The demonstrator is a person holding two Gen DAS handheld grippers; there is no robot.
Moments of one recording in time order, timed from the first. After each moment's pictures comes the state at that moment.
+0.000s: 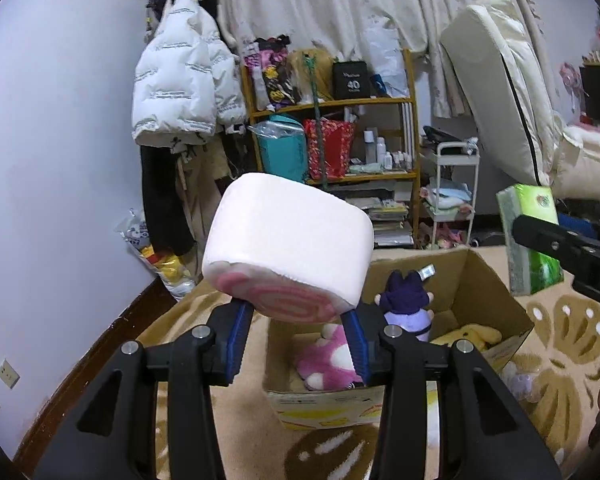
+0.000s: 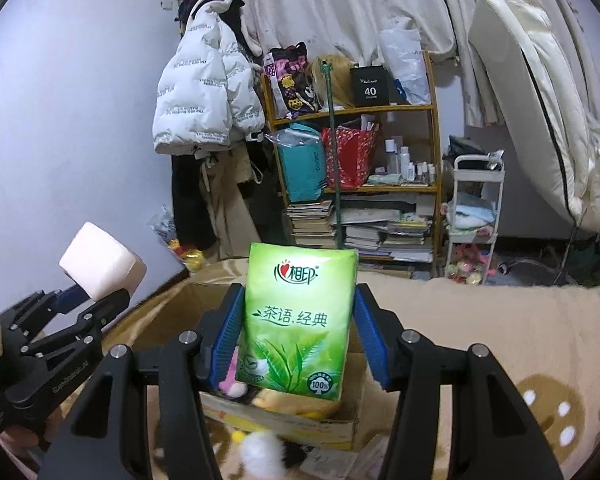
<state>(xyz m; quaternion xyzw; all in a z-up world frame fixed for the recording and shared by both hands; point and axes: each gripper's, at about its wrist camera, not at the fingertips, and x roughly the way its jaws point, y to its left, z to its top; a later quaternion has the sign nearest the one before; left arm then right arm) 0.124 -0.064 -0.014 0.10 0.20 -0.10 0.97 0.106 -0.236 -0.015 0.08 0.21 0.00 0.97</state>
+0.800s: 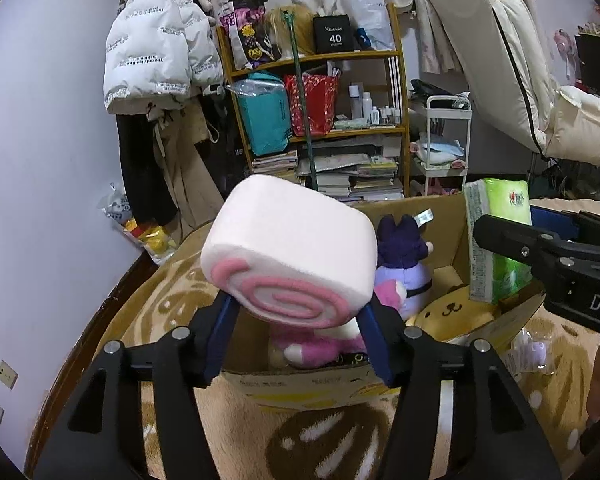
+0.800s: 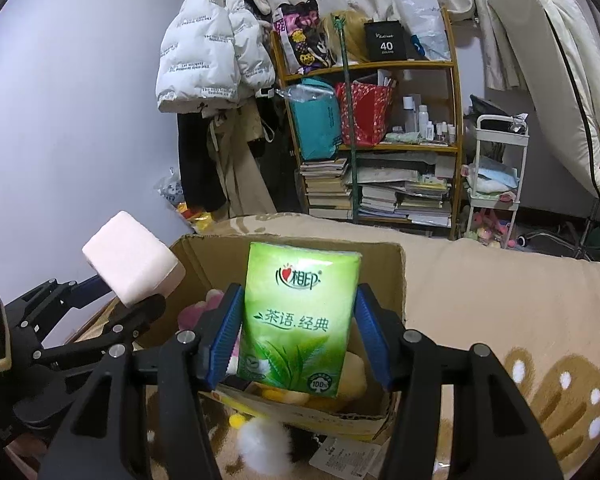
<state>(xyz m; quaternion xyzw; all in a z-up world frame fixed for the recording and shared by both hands) 0.148 -0.083 -0.060 0.12 0.27 -0.11 0.95 0.140 -0.230 -0.059 0.09 0.28 0.04 0.96</state>
